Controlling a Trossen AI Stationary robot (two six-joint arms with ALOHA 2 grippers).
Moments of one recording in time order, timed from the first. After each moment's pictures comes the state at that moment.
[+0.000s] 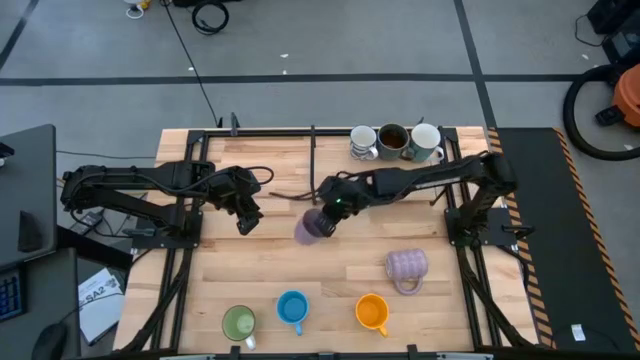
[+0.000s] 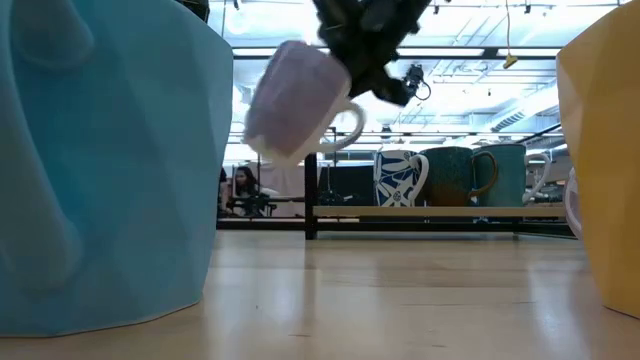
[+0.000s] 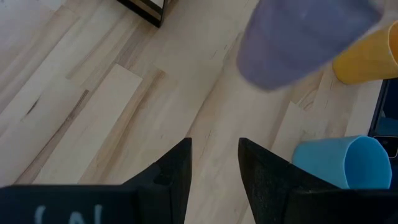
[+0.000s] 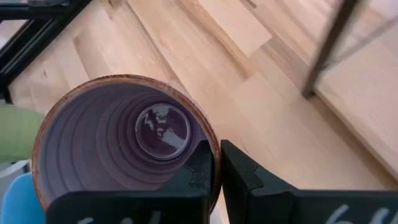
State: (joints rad) left arm 0.03 1.08 1.00 -0.87 0.02 -0.54; right arm 0.03 1.73 1.43 -0.59 0.05 0.72
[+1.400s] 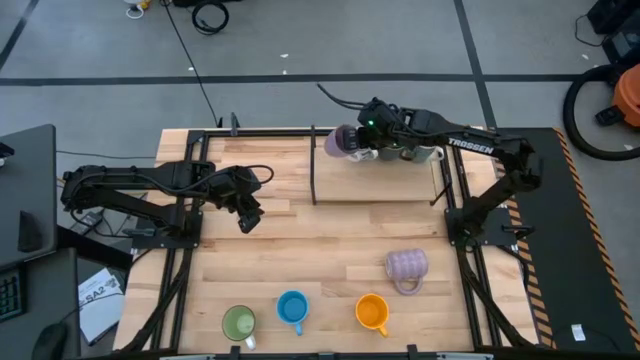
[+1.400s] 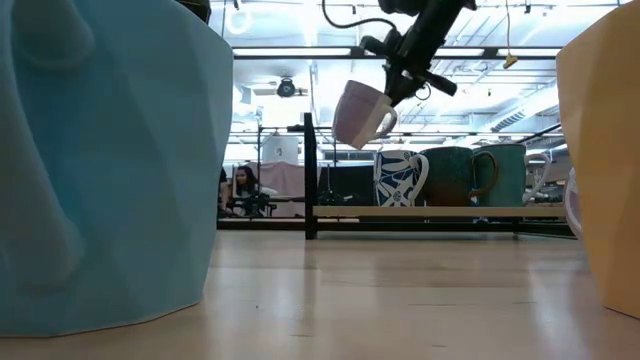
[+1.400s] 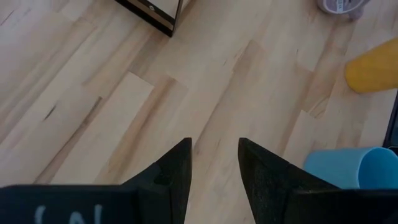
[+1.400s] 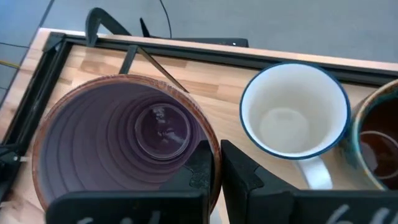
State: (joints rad) left arm 0.03 1.08 1.00 -0.86 -0.03 -0.54; right arm -0.40 1.52 1.43 -0.77 0.25 0.87
